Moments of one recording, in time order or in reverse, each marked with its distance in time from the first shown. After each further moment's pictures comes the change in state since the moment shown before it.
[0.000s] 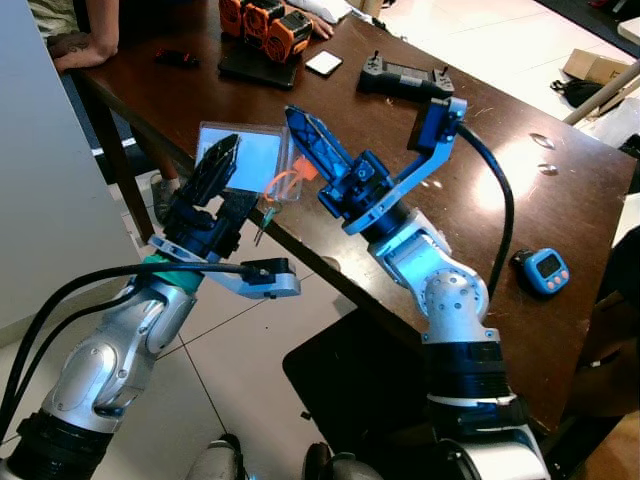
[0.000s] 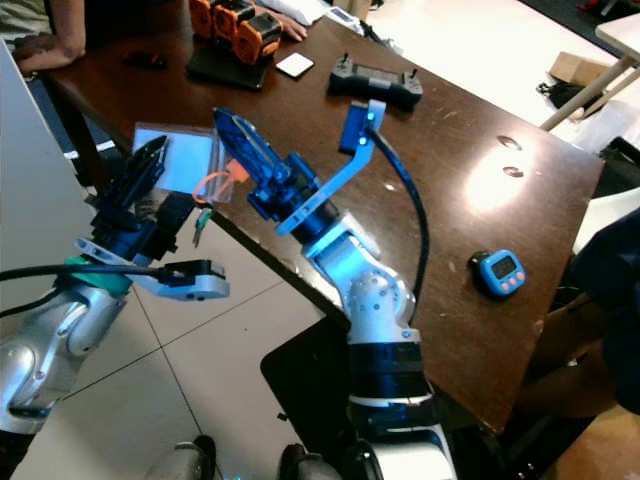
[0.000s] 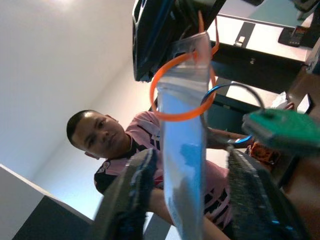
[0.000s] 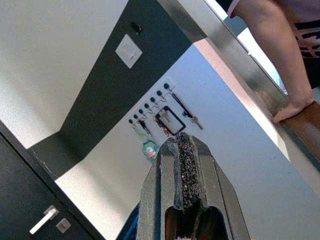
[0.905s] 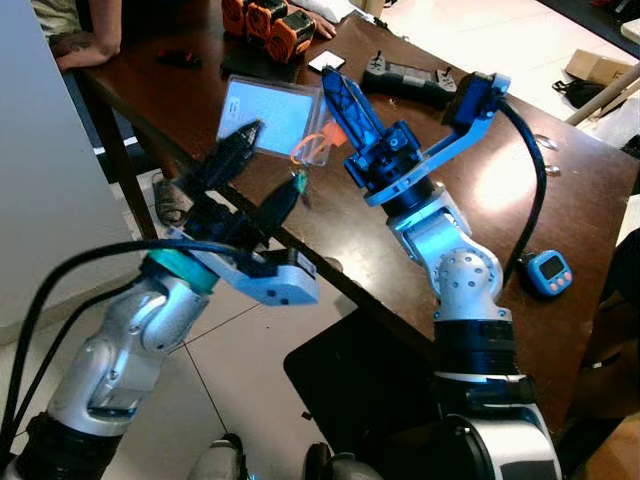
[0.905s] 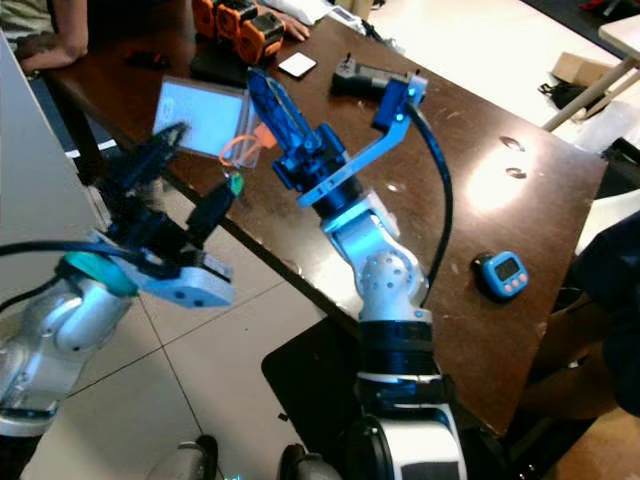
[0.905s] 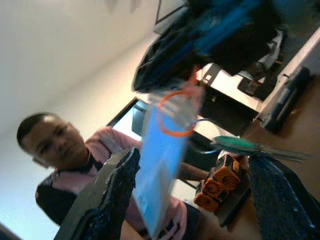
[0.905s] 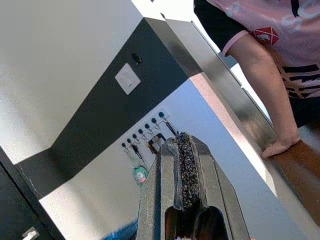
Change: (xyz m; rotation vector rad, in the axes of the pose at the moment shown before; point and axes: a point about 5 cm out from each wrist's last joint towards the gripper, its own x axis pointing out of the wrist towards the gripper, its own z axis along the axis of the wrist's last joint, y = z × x) left arm 0.008 0.010 0.023 -0.260 -0.105 -0.089; right arm 0.006 -0.004 0.027 -0.076 -0.093 0.014
